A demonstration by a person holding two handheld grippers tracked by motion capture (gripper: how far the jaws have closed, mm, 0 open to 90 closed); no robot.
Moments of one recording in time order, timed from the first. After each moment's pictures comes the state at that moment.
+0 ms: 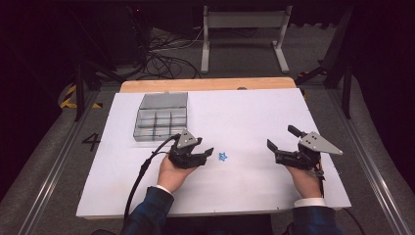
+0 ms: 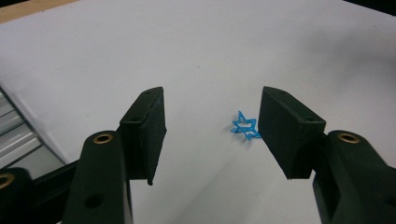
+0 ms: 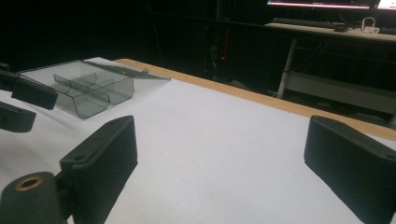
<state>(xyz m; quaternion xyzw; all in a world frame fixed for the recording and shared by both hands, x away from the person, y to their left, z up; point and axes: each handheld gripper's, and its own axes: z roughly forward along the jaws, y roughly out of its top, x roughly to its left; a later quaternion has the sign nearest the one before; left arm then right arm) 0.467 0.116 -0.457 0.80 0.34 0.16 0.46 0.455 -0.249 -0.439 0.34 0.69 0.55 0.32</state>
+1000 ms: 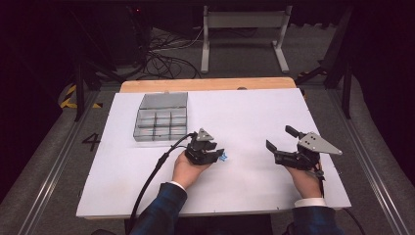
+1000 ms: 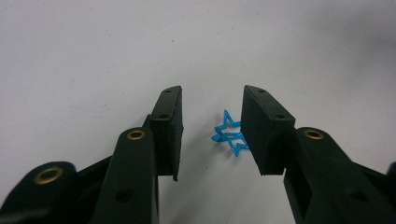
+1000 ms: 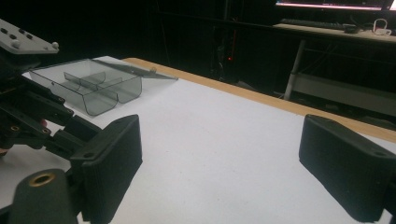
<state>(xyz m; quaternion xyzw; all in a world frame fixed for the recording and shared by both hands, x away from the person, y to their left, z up) 0.494 0.078 -0.479 0.83 0.36 0.10 0.42 0.454 -0.247 -0.439 0.32 0.70 0.55 0.32</state>
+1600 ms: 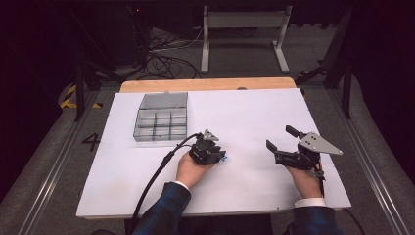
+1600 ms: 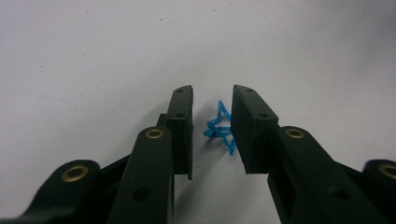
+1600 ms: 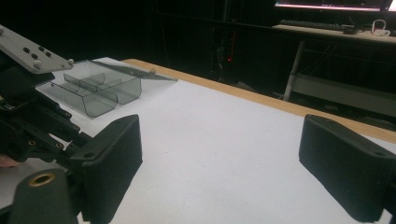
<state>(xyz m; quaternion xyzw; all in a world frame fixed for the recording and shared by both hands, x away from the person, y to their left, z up) 0.499 0.065 -0.485 0.84 0.37 0.08 0.38 0.454 -0.248 -0.438 0.32 0.70 0.56 0.32</state>
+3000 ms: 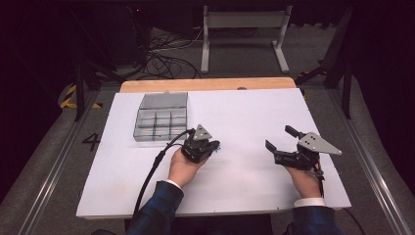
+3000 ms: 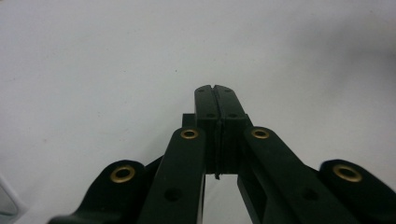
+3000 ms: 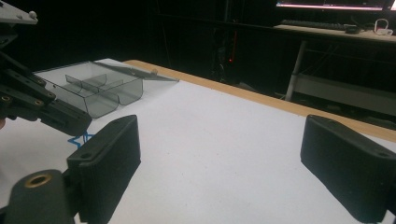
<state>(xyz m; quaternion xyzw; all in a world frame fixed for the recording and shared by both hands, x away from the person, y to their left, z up) 0.486 0.086 -0.452 0.83 0.33 0.14 0.43 0.455 -0.247 -0.440 0.32 0.69 0.56 0.31</state>
